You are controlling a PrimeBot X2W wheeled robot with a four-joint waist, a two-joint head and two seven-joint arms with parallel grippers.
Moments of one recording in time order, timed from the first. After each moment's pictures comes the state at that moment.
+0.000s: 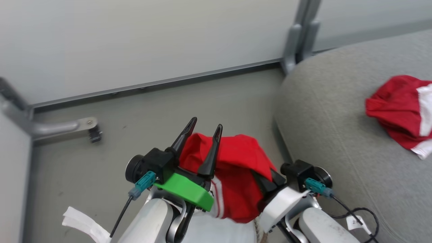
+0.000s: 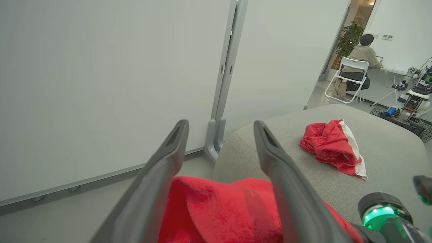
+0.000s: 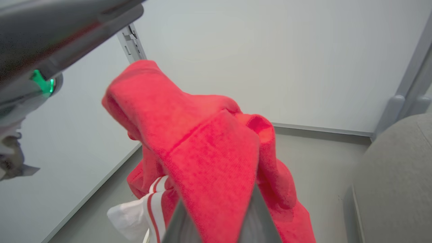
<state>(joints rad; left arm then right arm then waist) -0.32 0.05 -0.53 0.27 -0.42 -0.10 -0.26 -0.32 -0.05 0.54 0.39 0.34 0.13 -0.26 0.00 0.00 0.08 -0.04</state>
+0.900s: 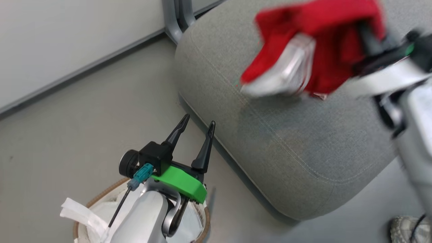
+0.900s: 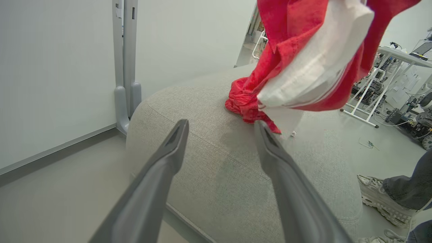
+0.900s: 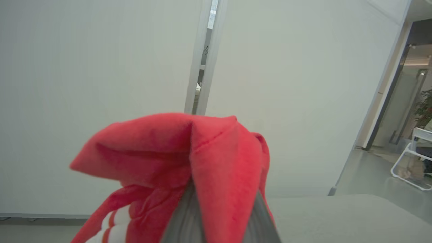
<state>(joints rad) -0.36 0.05 -0.50 0.36 -0.38 -0.12 -0.26 -0.70 -0.31 0.23 0.20 0.32 0.13 -0.26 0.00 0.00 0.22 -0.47</state>
